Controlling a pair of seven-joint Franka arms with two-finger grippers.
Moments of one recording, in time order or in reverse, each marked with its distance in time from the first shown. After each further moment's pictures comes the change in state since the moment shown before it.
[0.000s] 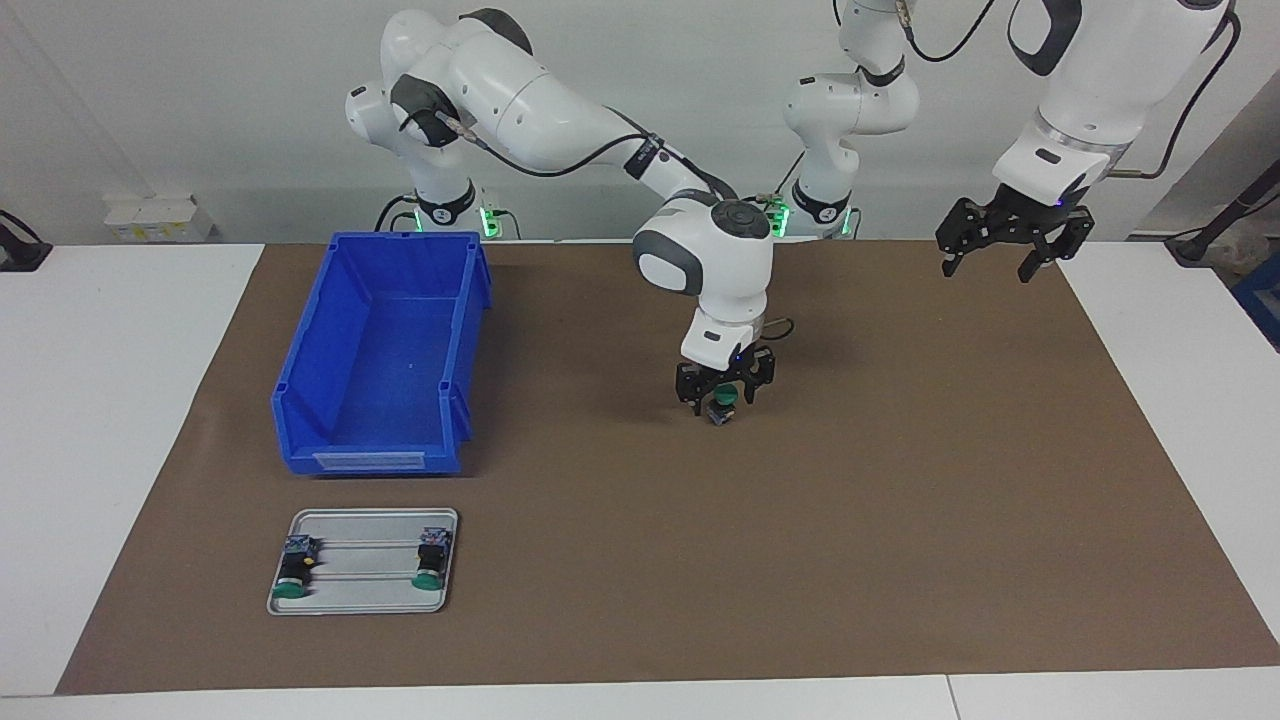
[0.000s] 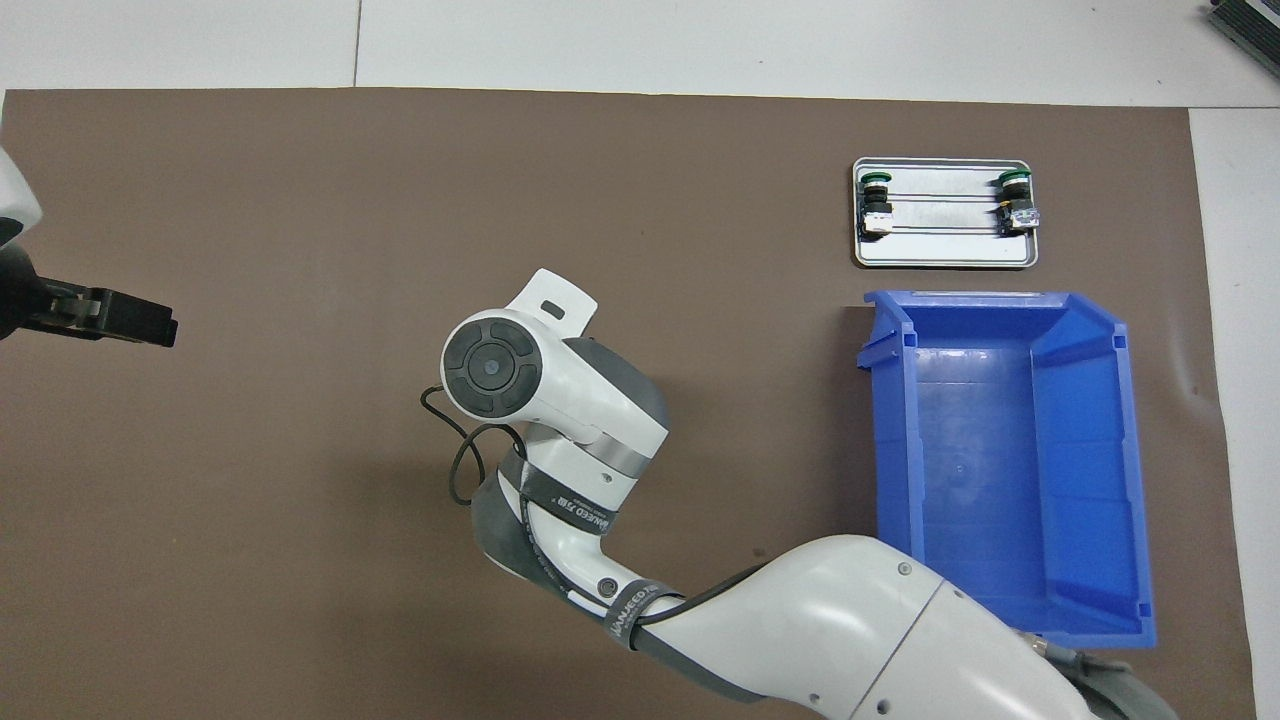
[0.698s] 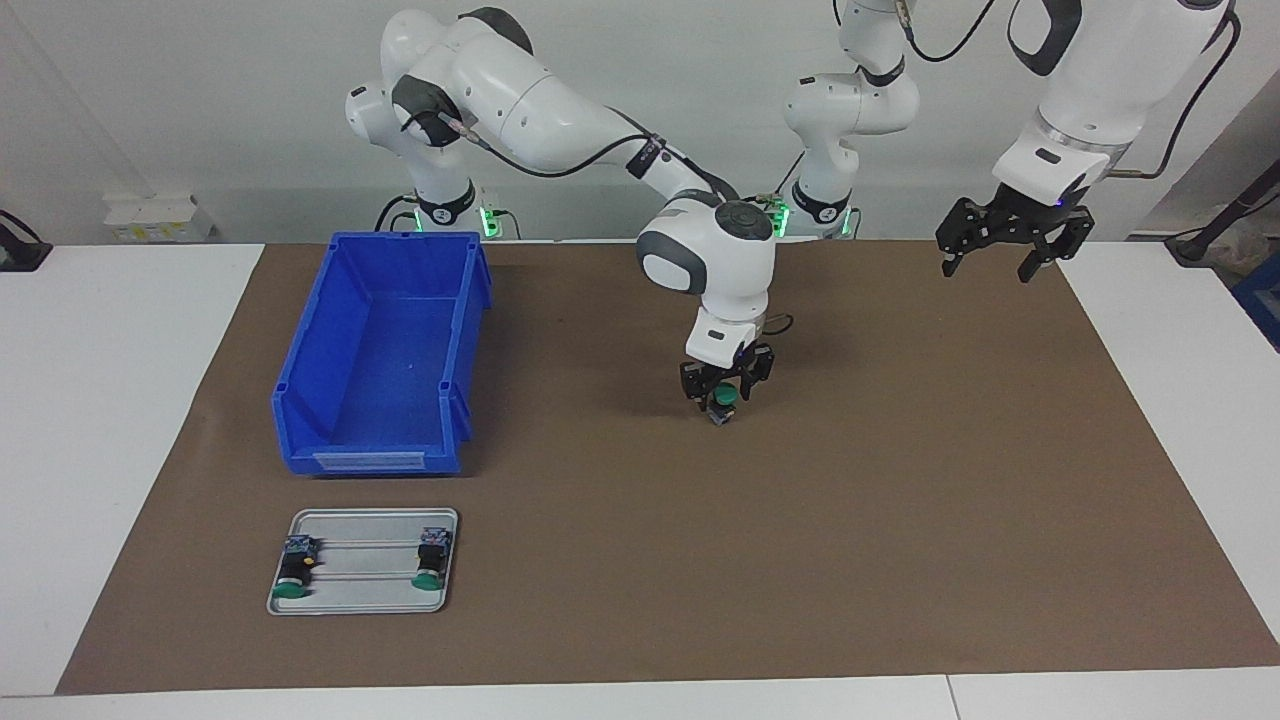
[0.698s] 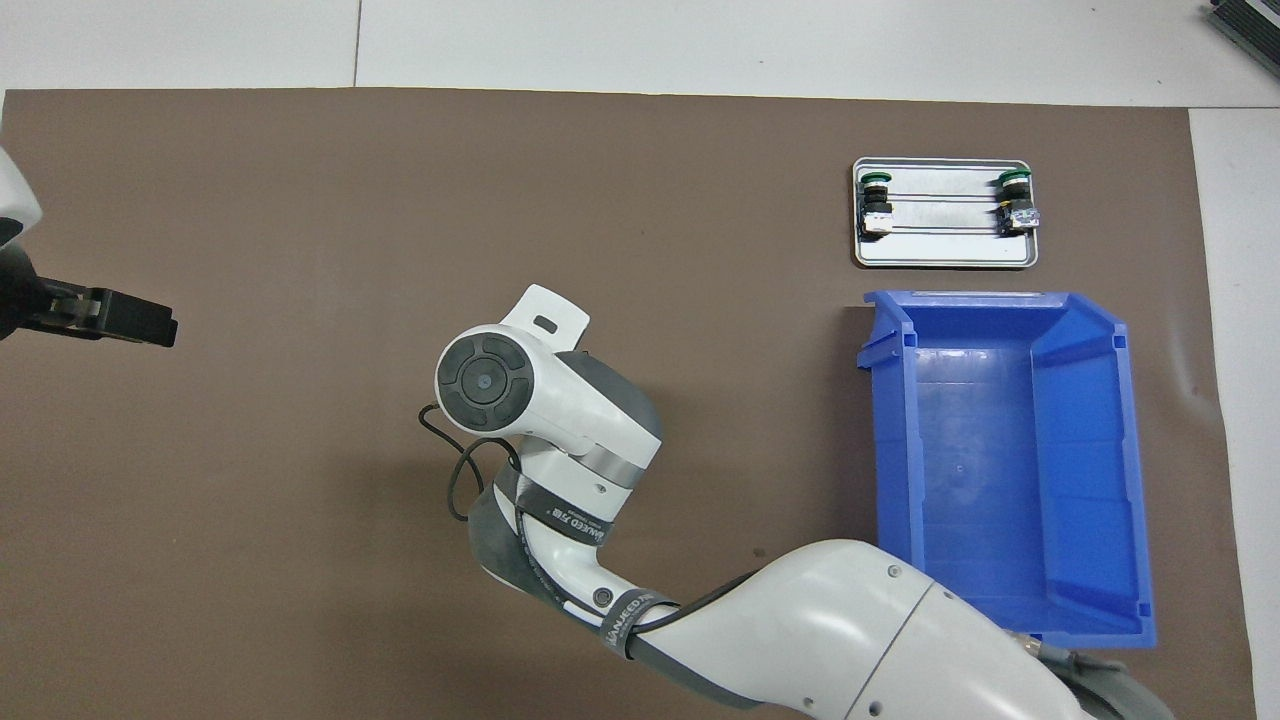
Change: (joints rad) left arm 0.000 0.000 0.000 0.000 0.000 0.000 0.000; right arm 0.000 0.000 0.017 -0.029 0.000 0.001 -0.010
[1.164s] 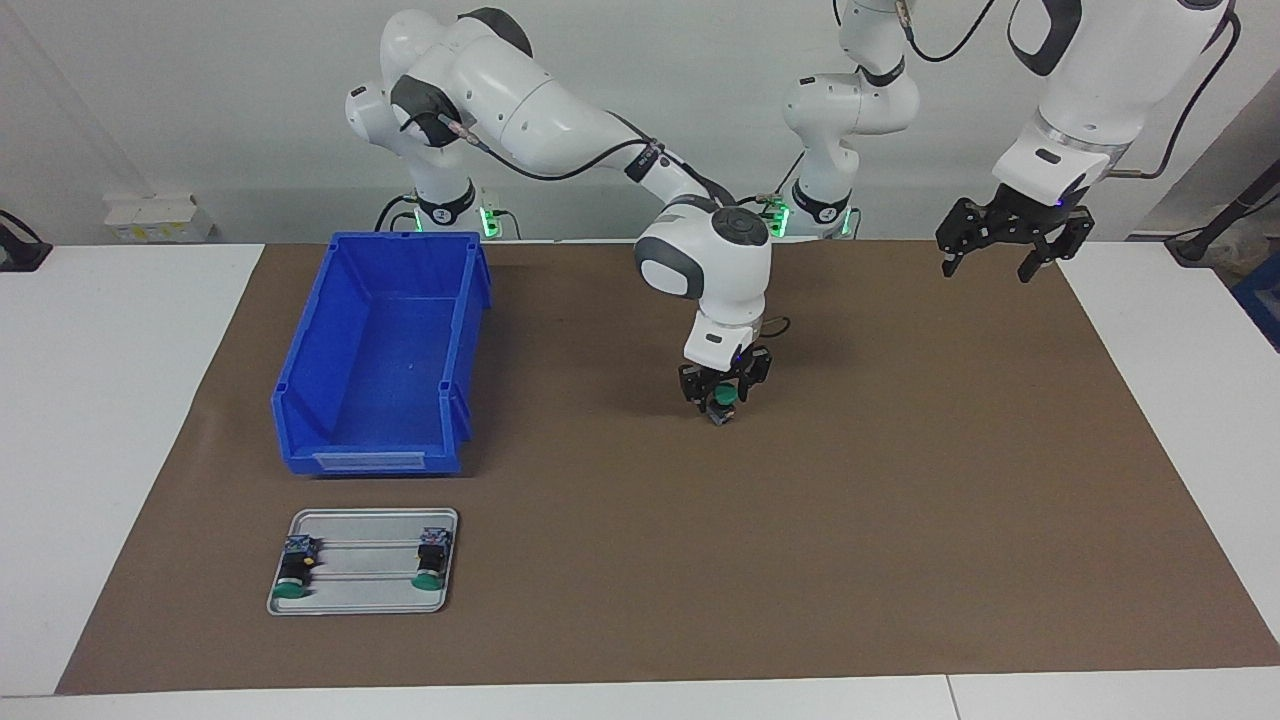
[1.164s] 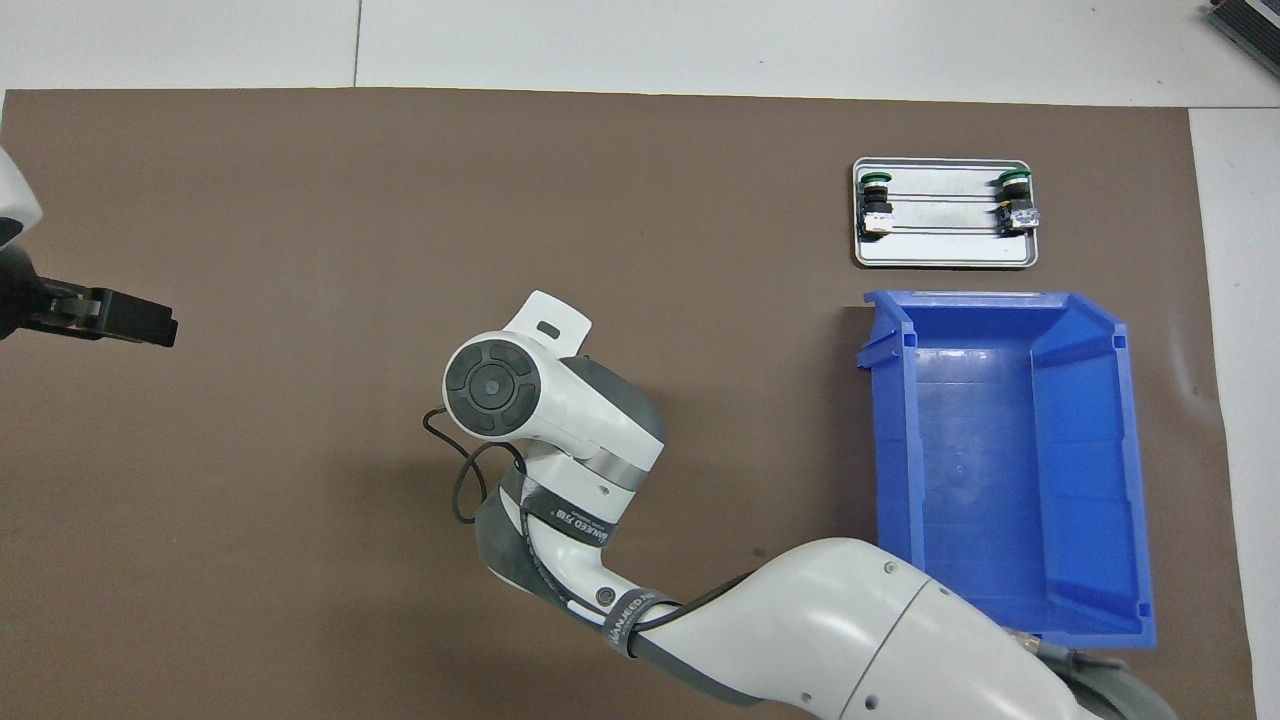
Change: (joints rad) left arm 0.000 0.000 0.000 0.000 0.000 0.000 0.000; right arm -0.006 0.000 0.000 -0.033 0.000 0.042 0.000
